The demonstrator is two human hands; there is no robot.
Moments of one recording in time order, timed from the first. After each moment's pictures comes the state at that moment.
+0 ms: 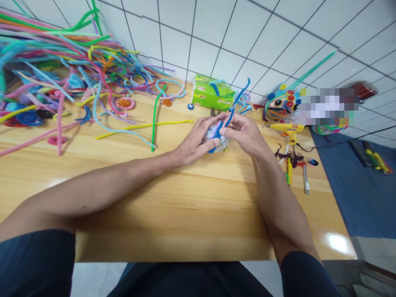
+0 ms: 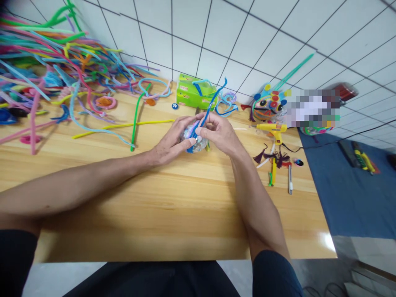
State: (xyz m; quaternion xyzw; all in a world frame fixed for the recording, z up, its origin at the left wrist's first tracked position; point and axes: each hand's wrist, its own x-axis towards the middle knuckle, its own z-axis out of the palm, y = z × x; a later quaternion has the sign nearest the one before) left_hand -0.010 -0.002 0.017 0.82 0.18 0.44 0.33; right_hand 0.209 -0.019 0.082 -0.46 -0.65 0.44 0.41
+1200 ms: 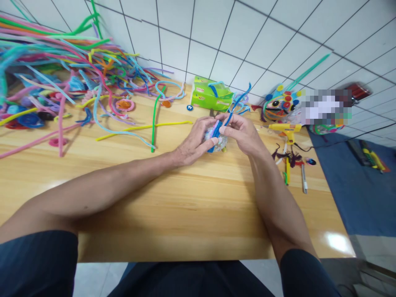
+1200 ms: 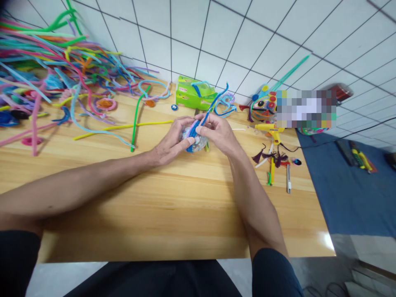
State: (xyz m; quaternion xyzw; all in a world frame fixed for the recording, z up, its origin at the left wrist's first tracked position) left_hand -0.009 -0.001 0.008 0.81 0.19 0.45 0.32; right_hand 0.209 -0.018 0.079 -0.47 -0.63 0.45 0.43
